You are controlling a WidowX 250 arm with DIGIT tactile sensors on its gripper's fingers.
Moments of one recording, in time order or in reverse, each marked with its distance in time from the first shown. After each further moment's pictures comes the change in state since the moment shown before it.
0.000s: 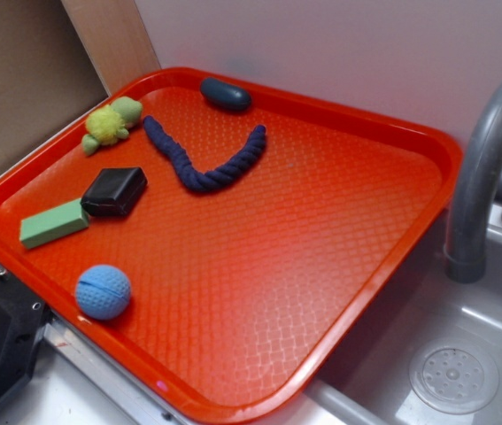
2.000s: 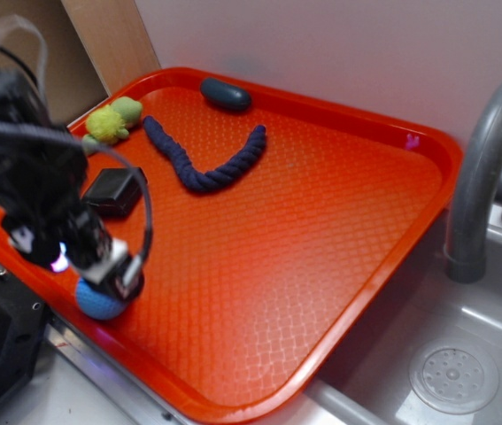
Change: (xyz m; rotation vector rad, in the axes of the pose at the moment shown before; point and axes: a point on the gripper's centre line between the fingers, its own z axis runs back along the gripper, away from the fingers) arm -0.032 -0.054 -0.194 -0.011 0.089 0.118
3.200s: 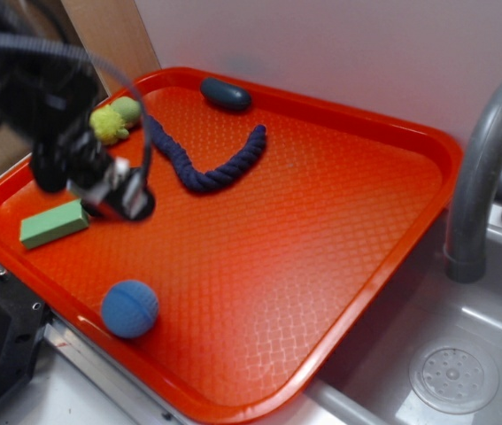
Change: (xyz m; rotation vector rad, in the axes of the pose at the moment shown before) arm 0.042 -0.039 0.087 -0.166 -0.240 -0.153
